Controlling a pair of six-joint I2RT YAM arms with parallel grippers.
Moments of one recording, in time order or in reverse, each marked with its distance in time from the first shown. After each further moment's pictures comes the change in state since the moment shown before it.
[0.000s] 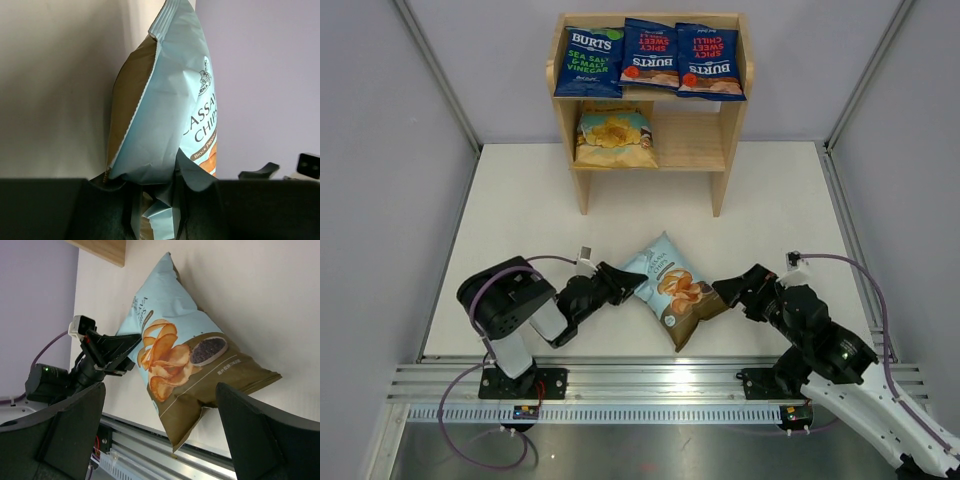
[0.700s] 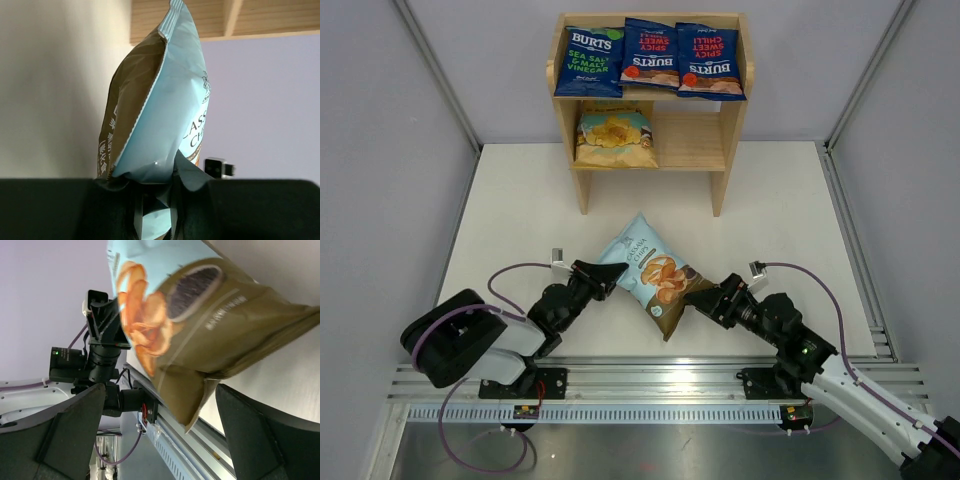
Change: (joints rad) left arm 0.018 -0.379 -0.163 -0.089 -0.174 -0.055; right arm -0.001 0.032 -0.405 0.609 -0.305 0.231
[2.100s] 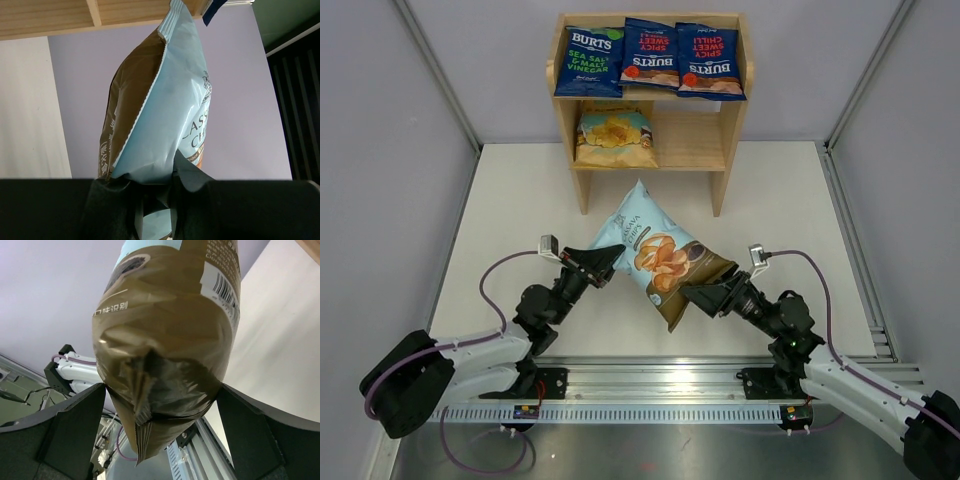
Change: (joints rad) left arm -0.023 -0.393 0.072 -0.102 0.045 -0.087; right arm 0.000 0.222 -0.049 0.758 -0.156 -0.148
